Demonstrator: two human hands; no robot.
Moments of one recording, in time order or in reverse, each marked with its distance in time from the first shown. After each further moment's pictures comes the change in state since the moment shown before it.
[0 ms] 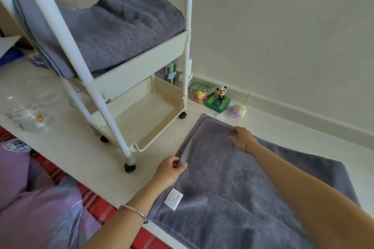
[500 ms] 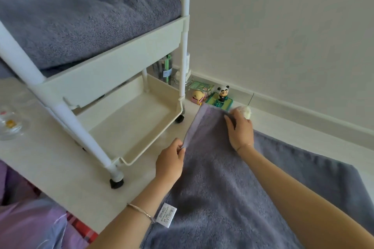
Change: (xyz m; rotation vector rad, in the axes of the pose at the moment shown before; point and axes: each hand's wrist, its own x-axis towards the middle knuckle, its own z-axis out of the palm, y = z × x) left_hand 0.058 0.024 0.009 0.204 0.312 0.200; right_hand 0.034 -0.029 0.014 0.321 0.544 -0.177
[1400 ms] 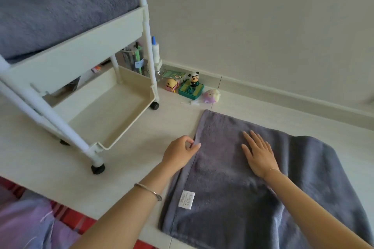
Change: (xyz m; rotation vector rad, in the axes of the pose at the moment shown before) left_hand -0.039 0.060 0.031 -0.072 -0.349 0.069; right_hand -0.124 0.116 -0.102 -0.487 -0.331 0.156
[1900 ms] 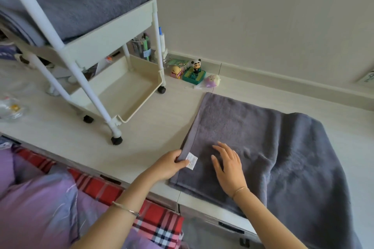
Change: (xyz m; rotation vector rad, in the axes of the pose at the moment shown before) left_hand -0.111 -0.046 -0.013 -0.135 -0.315 -0.056; right_hand -0.139 -0.091 0.034 0.375 0.125 -0.169
